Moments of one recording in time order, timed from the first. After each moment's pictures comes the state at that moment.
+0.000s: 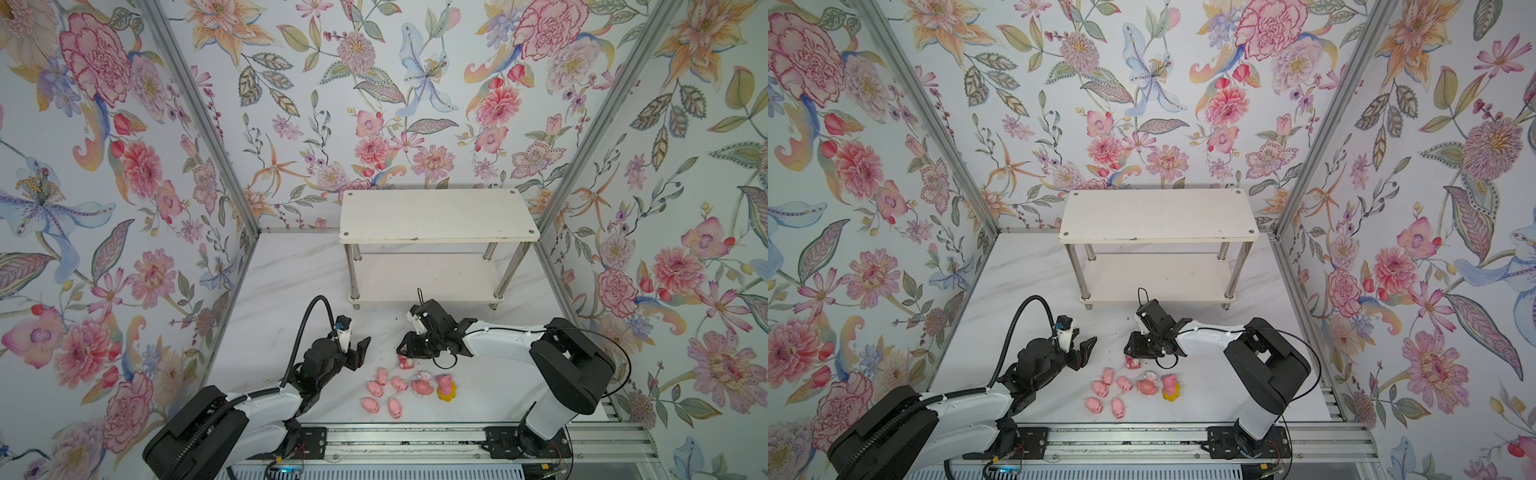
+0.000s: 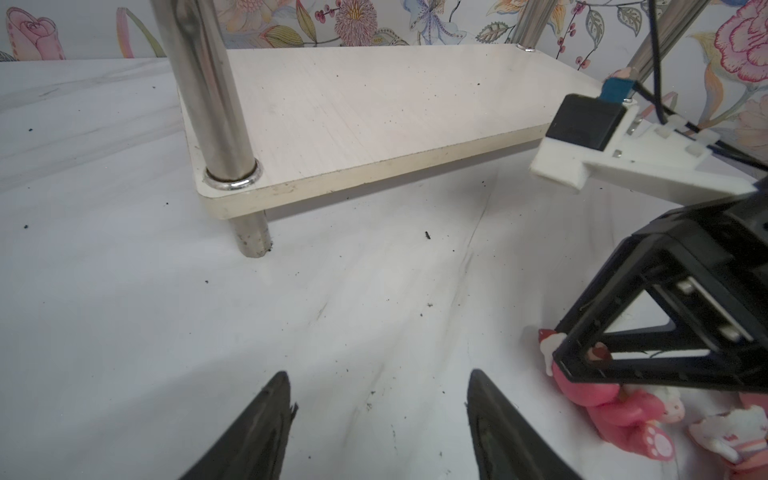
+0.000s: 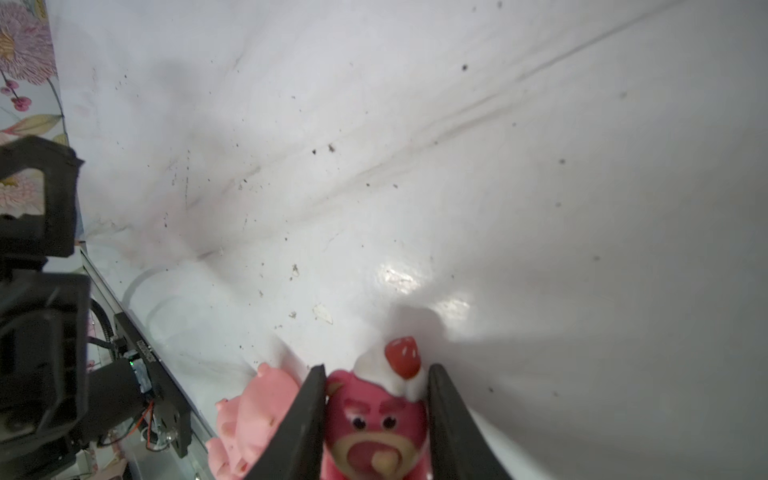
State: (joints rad) left arm -0.65 1.14 0.10 0.67 -0.05 -0.18; right arm 0.81 1.68 0.85 -0.15 -0.32 0.72
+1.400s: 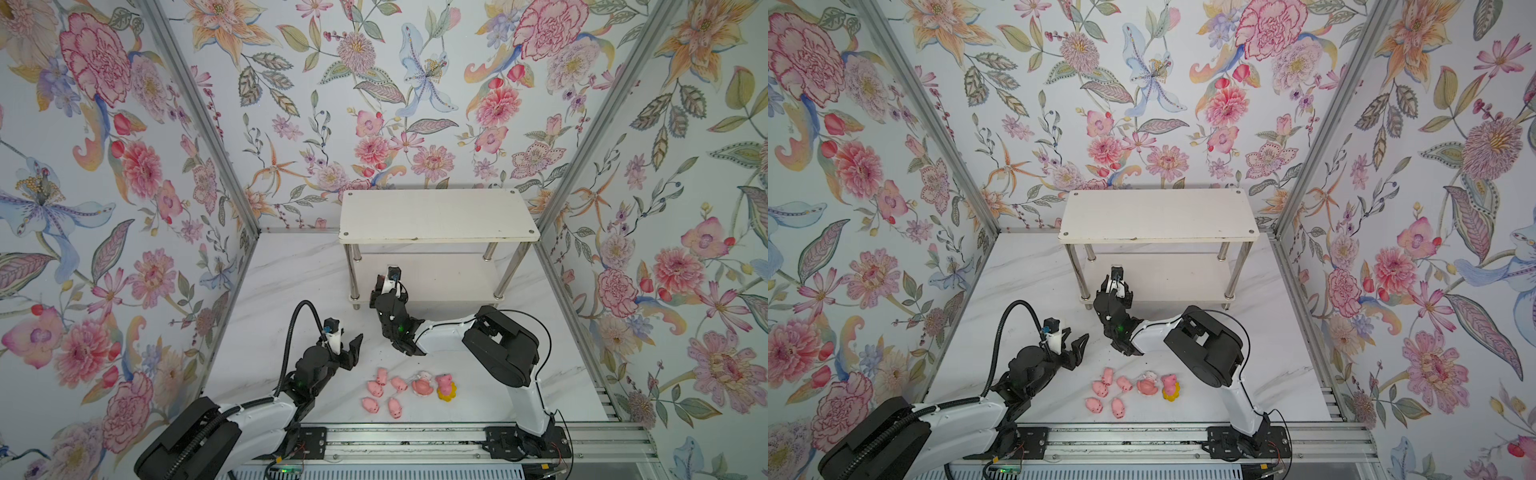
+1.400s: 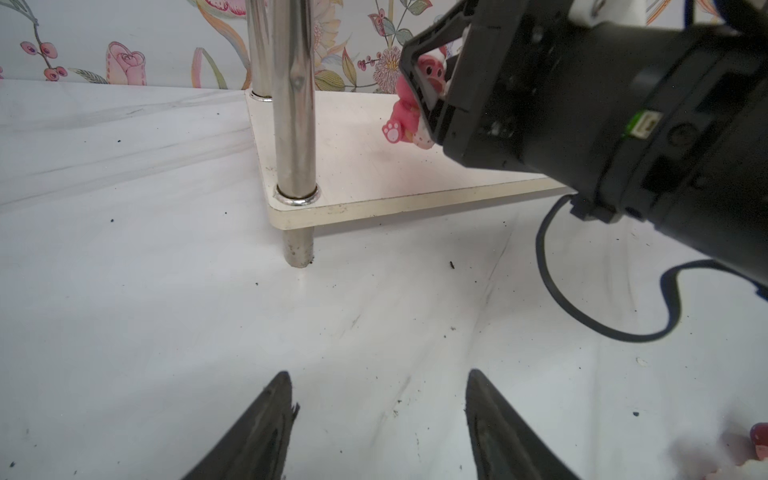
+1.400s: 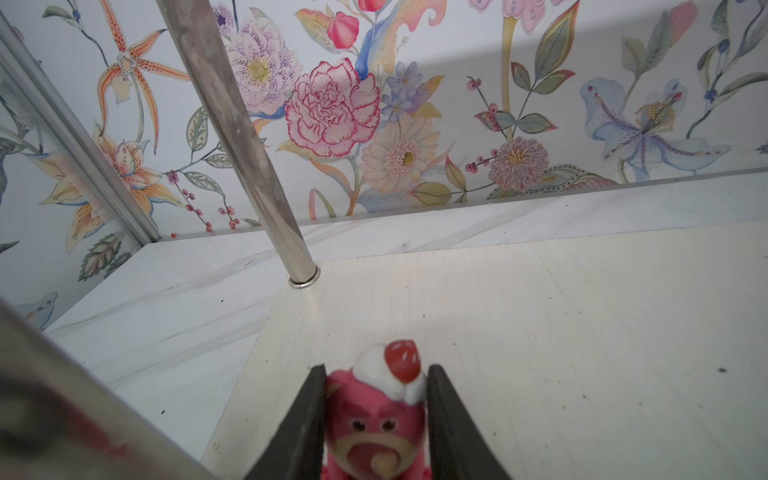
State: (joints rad) left arm -0.63 1.08 0.02 0.78 -0.14 -0.25; right arm 0.99 2.09 1.18 0.76 0.87 0.32
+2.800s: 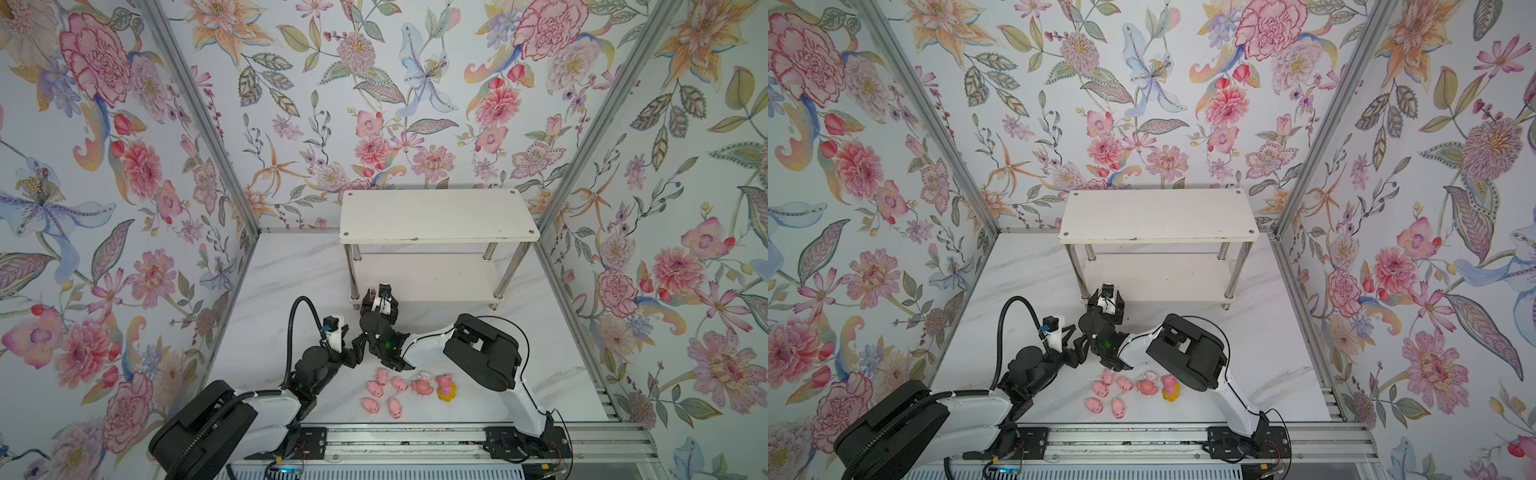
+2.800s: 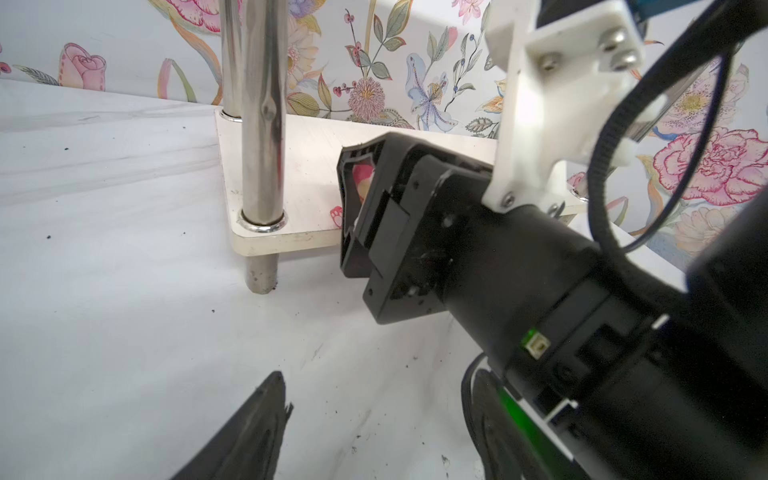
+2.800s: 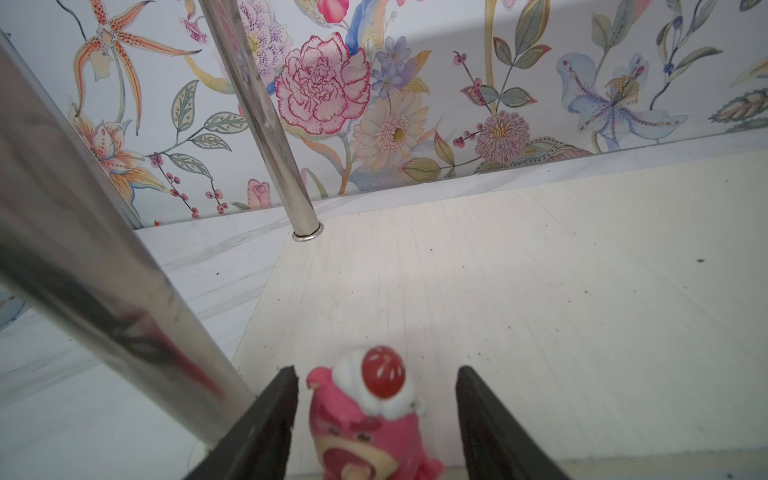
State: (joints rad) left arm -0.63 1.20 0.01 0.99 -0.08 -0.32; right arm 1.10 2.19 1.21 0.76 1.02 0.39
